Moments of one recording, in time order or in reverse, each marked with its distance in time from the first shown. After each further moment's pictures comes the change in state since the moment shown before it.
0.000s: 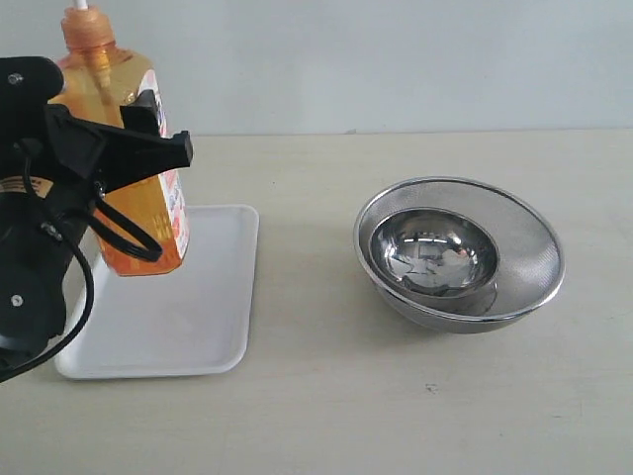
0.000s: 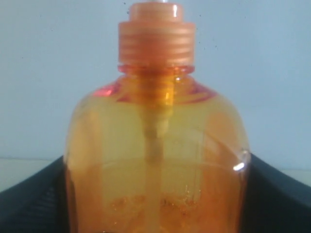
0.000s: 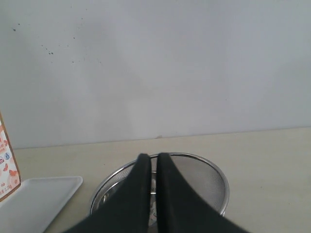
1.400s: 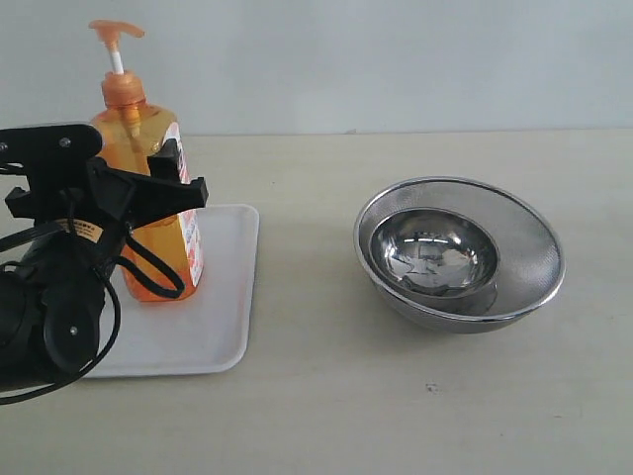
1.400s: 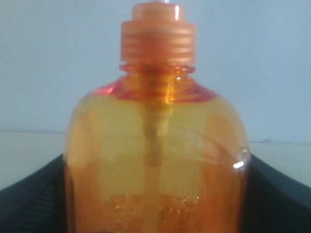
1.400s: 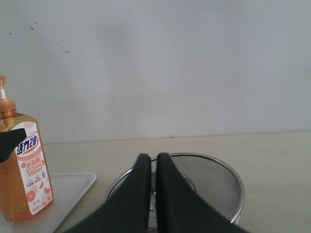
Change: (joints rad) left arm 0.129 0.268 0.000 0.234 -0.083 -0.286; right arm 0.000 0.000 0.000 0.000 -0.048 0.000
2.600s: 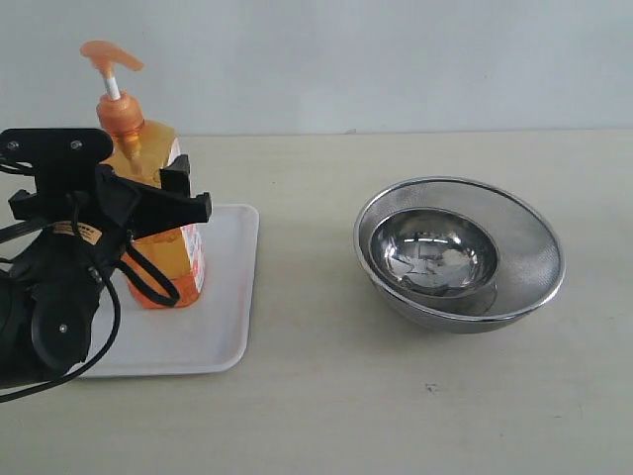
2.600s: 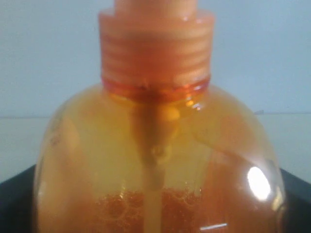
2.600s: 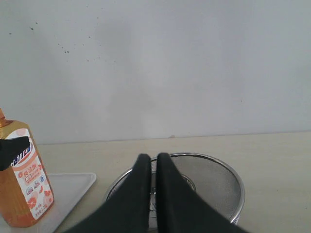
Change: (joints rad) left arm 0.000 -0.035 0.015 0.006 0.106 0.073; right arm 0.000 0.000 0.000 0.000 0.000 0.000
